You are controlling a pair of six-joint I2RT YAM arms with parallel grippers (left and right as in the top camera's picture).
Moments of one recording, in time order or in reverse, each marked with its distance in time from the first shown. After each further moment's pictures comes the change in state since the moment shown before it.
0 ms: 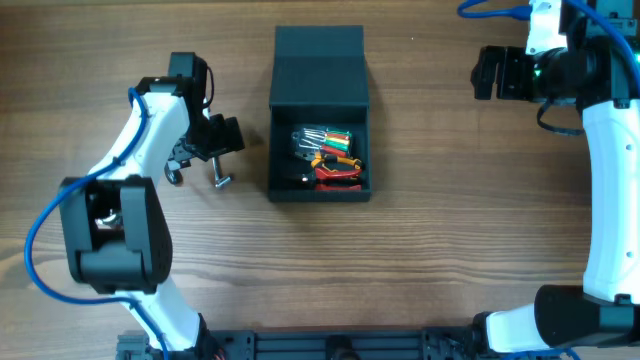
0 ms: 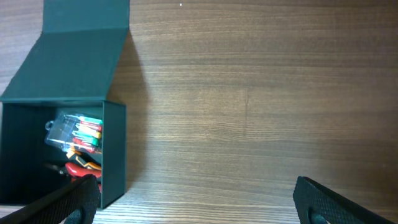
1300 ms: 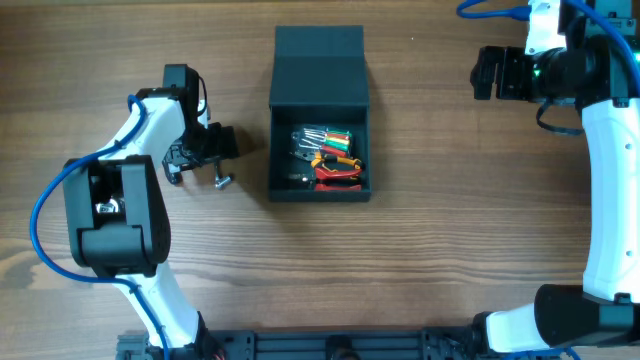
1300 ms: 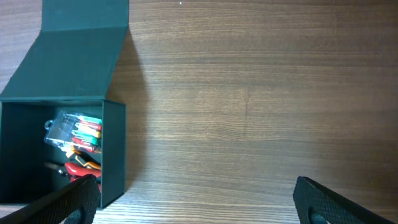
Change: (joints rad) left arm 0.047 0.086 -0.055 0.124 0.055 0.129; right arm 0.000 0.002 0.000 -0.001 0.000 0.000
